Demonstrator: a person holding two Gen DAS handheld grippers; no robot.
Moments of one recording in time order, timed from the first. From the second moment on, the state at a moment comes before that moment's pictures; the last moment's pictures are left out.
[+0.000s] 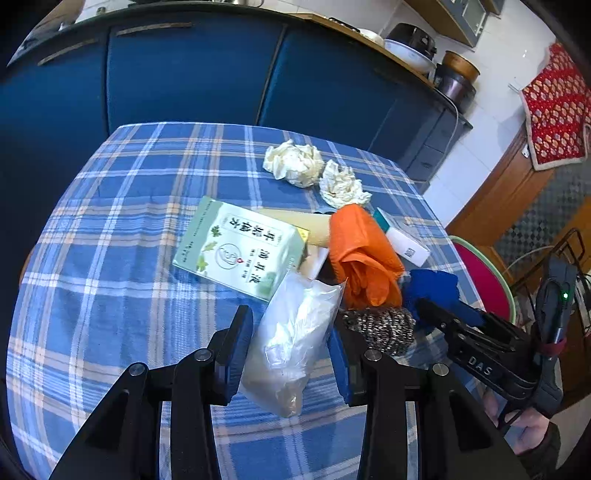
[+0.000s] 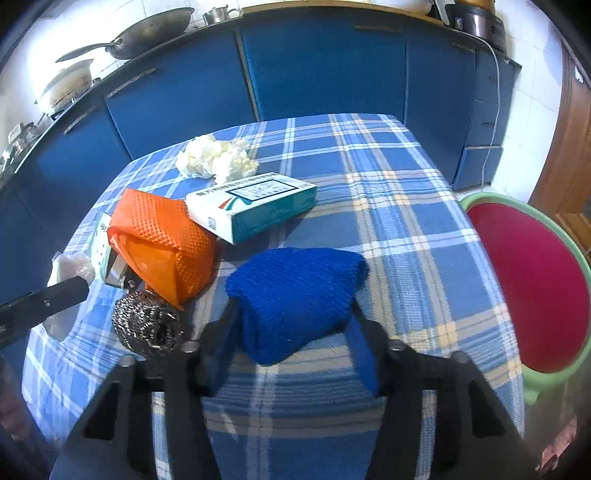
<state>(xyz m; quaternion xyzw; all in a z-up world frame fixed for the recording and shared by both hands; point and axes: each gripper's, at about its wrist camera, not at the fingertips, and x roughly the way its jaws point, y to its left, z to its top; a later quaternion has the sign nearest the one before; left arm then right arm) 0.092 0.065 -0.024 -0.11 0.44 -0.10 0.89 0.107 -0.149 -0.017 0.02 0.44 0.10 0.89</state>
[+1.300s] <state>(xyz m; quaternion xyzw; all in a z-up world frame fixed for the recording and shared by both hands) 0.114 -0.151 0.023 -0.01 0.41 -0.27 0.87 0.039 -0.305 0.042 0.15 0.33 0.00 0.93</state>
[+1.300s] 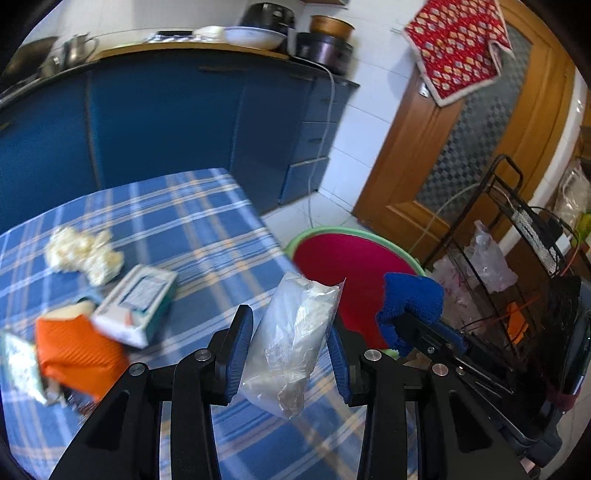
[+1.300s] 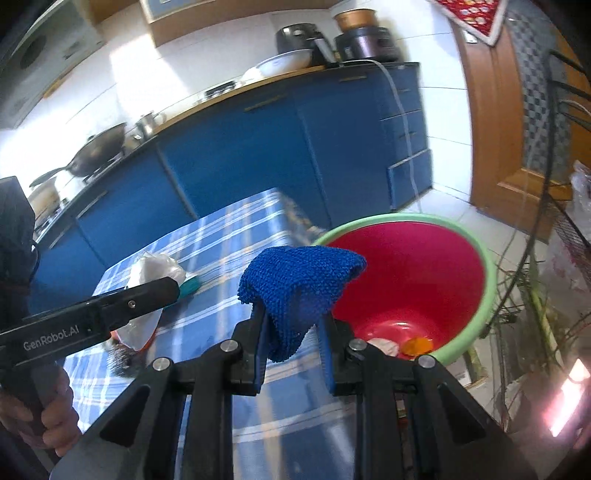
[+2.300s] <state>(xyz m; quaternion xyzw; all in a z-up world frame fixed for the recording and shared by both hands) 0.162 -0.255 -0.019 0.05 0.41 -0.27 0.87 0.059 -0.385 -0.014 0.20 0.35 -0.09 0.91</state>
